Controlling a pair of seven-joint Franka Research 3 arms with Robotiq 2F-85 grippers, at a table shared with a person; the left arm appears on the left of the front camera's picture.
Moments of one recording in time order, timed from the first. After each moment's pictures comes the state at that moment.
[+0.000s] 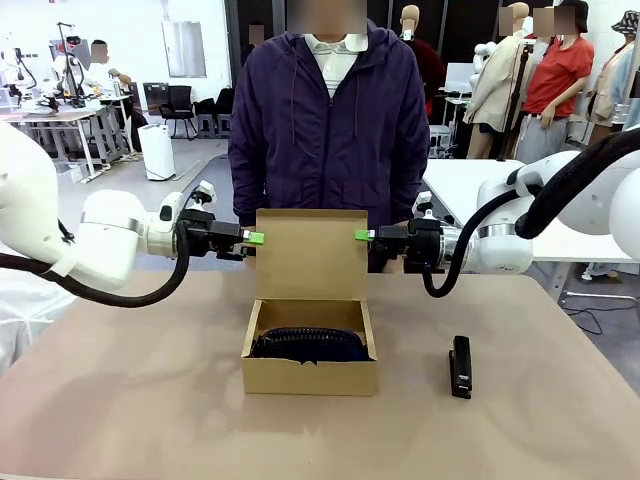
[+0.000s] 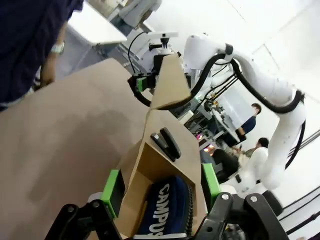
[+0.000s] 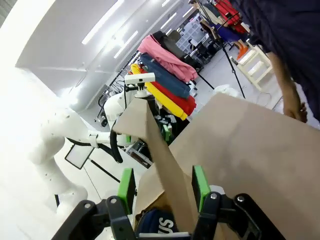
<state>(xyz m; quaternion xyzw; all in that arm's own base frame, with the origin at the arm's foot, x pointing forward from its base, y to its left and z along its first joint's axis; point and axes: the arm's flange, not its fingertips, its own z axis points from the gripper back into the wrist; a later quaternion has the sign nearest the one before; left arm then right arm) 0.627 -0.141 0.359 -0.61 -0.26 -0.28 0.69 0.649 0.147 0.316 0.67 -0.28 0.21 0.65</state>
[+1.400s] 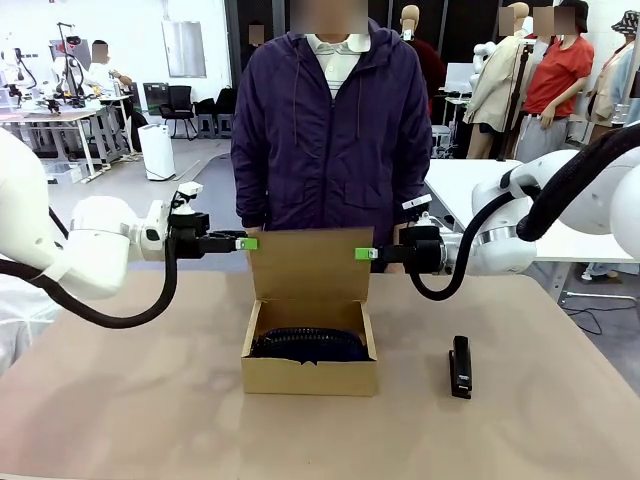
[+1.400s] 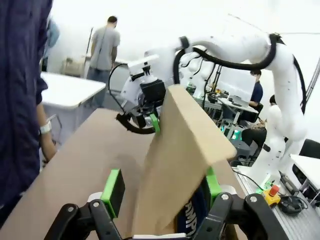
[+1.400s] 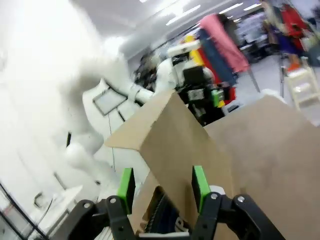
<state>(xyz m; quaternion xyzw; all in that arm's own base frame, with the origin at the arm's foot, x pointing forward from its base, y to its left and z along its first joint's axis) 0.608 -0.140 0.361 -0.57 -0.43 -0.44 0.55 0.607 0.166 0.323 0.68 -0.31 0.40 0.53</state>
